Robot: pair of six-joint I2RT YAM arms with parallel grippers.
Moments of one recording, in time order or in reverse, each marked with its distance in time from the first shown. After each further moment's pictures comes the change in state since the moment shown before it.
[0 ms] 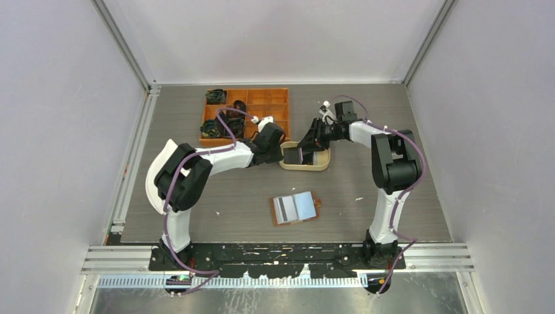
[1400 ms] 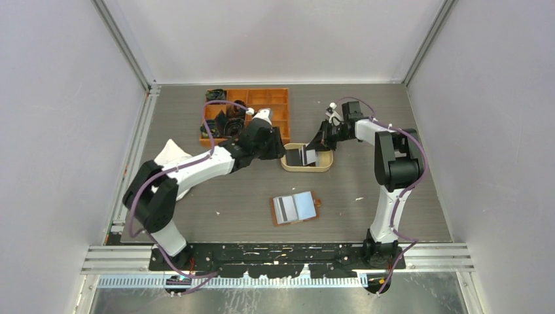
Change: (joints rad) left arm -0.006 -0.248 -0.090 0.008 0.095 0.120; right arm -0.050 0.018 0.039 -0.143 0.027 -0.113
